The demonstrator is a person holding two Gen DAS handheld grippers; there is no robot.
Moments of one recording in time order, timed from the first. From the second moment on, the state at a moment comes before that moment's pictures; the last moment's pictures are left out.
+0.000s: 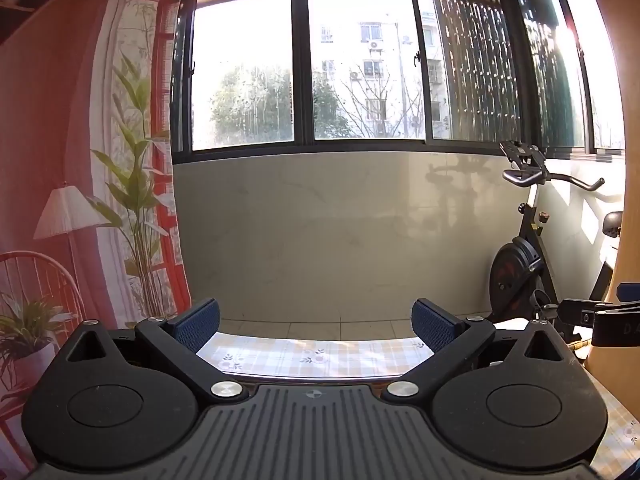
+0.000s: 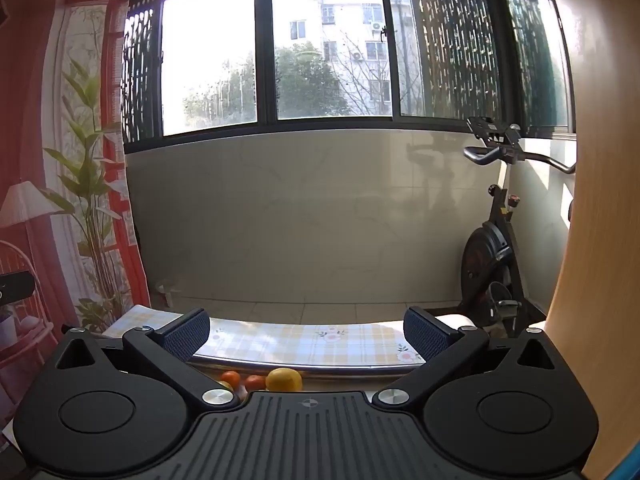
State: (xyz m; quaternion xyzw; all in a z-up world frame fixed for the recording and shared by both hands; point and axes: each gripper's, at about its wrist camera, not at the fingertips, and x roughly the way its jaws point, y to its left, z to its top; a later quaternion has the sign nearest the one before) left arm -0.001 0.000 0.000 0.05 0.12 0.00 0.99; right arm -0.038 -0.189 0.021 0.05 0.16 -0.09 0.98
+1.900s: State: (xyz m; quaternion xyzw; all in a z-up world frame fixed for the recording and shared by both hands) left arm -0.006 0.004 0.008 0.04 0.11 -0.01 0.99; right arm -0.039 -0.190 0.020 0.06 0.16 -0.09 0.98
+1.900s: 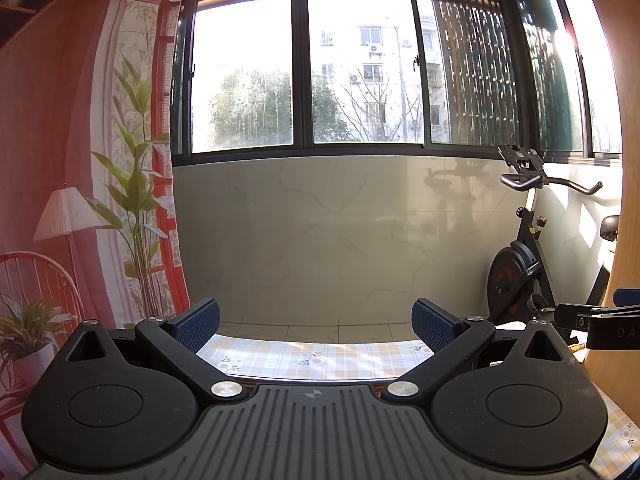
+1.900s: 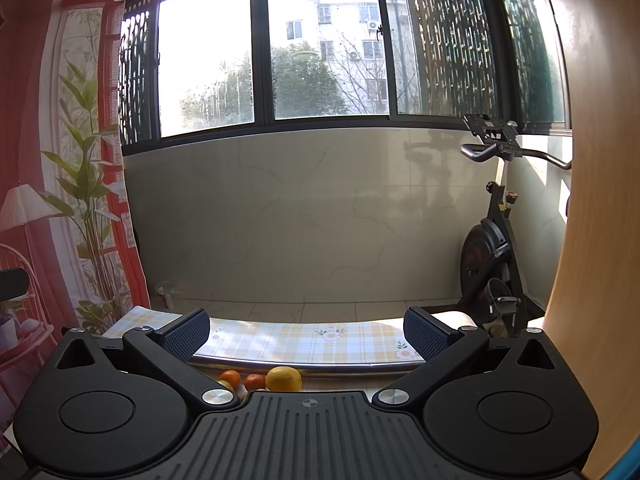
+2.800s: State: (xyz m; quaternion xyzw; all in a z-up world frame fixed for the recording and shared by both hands) left arm 0.027 0.032 -0.019 0.01 0.16 0.03 0.99; right arm -0.026 -0.207 0.003 0.07 0.18 -0.08 0.98
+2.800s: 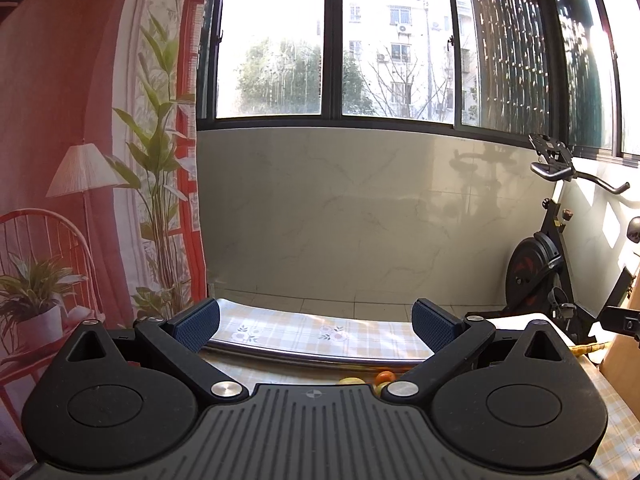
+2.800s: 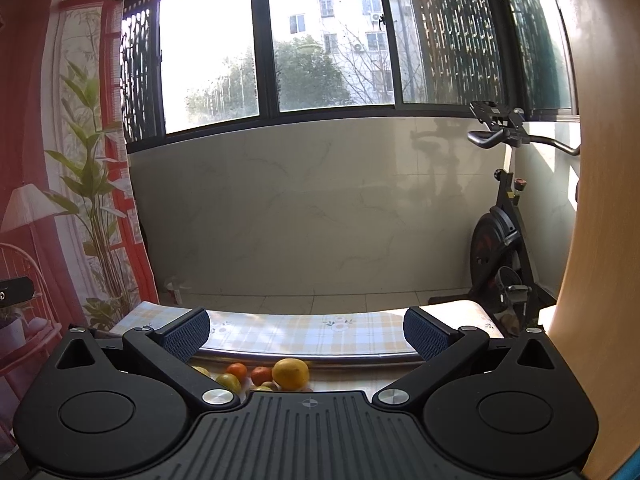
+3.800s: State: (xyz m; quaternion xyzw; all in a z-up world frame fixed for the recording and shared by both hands) left arm 0.094 0.075 -0.073 -0.01 0.25 0.07 0.97; right arm 0.079 -0.239 -0.108 0.05 0.25 0.01 0.97
